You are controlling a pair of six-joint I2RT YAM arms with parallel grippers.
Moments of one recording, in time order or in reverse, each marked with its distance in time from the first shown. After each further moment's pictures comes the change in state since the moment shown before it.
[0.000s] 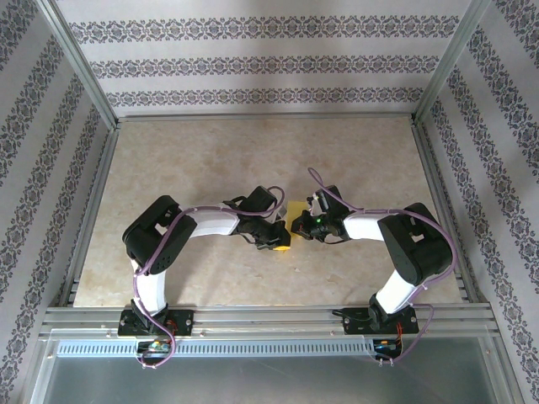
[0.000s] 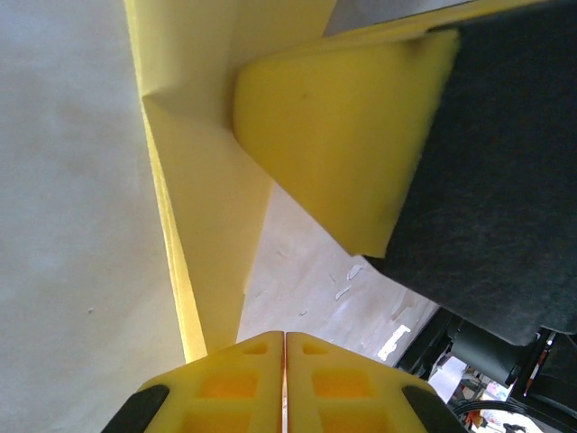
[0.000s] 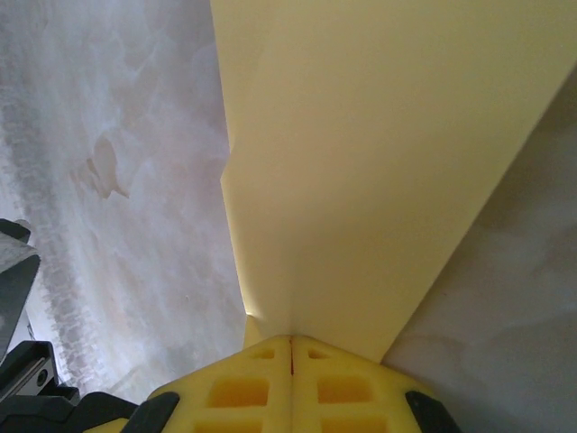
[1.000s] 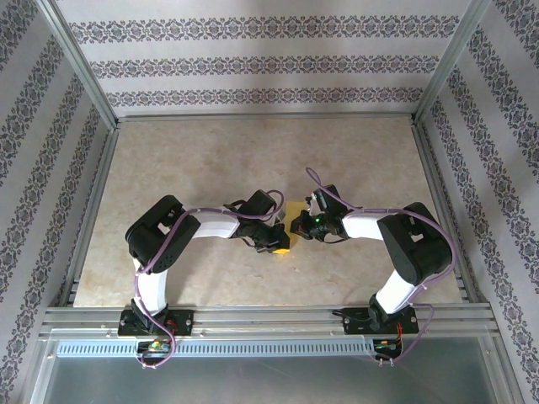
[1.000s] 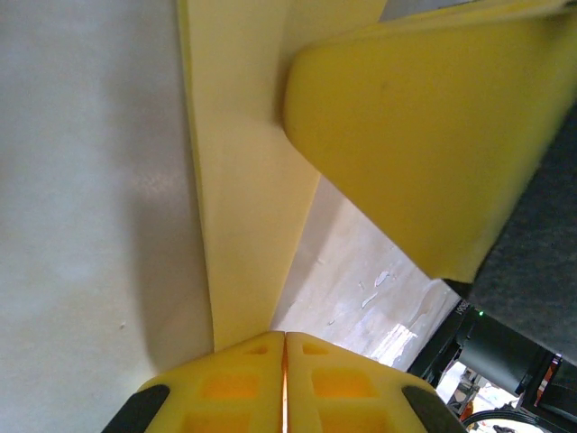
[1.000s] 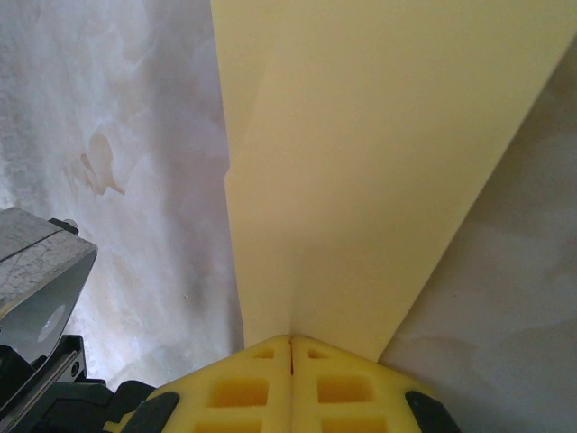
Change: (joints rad) left arm -0.008 0.016 -0.034 0.054 0.000 -0.030; right arm 0.011 0.003 0.020 -0.036 0.016 -0.018
